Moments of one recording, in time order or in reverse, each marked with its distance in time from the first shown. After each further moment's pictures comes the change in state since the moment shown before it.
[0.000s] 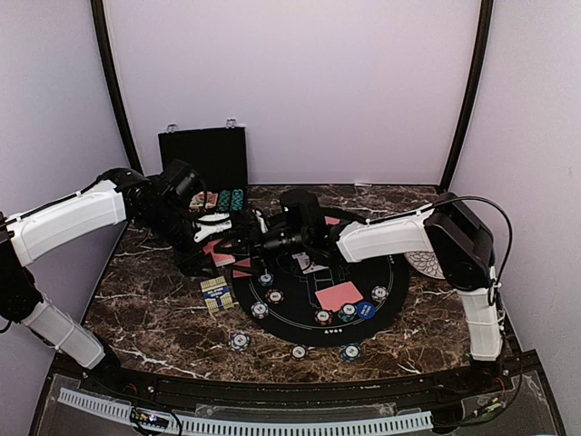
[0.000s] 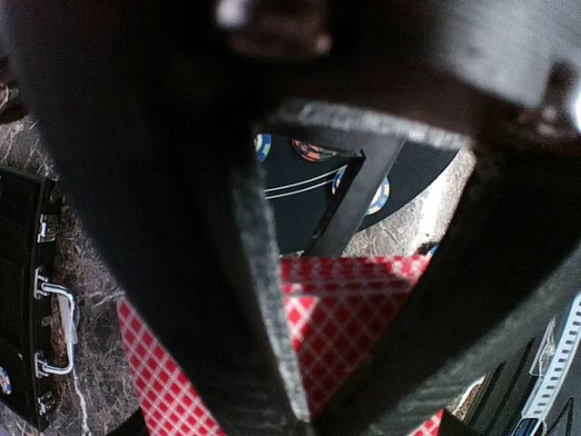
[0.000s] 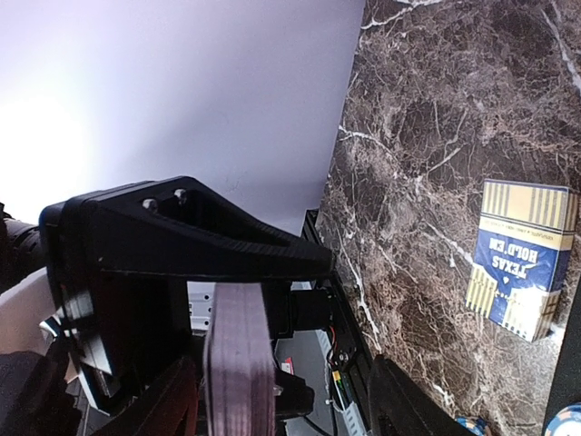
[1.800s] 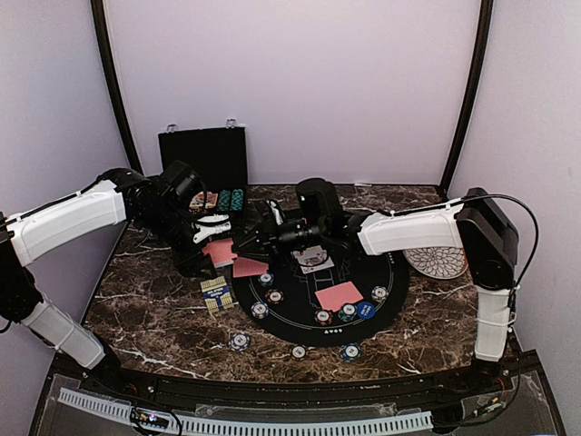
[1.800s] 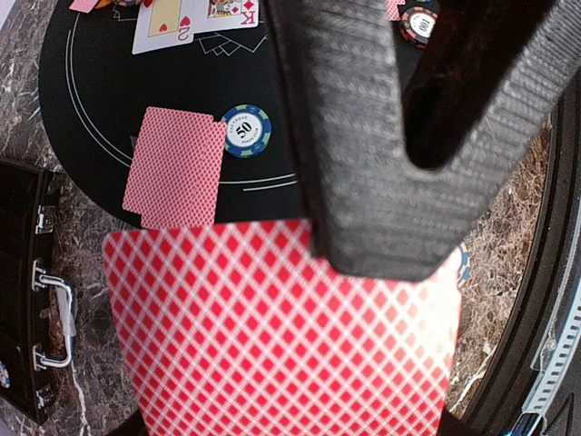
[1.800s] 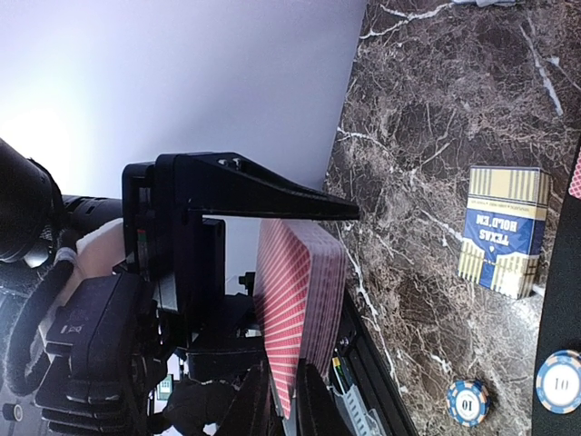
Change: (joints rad) left arm 0.000 0.000 0.000 -0.017 -0.014 0.001; right arm -0.026 -0.149 -0.100 -0.087 0.010 -0.051
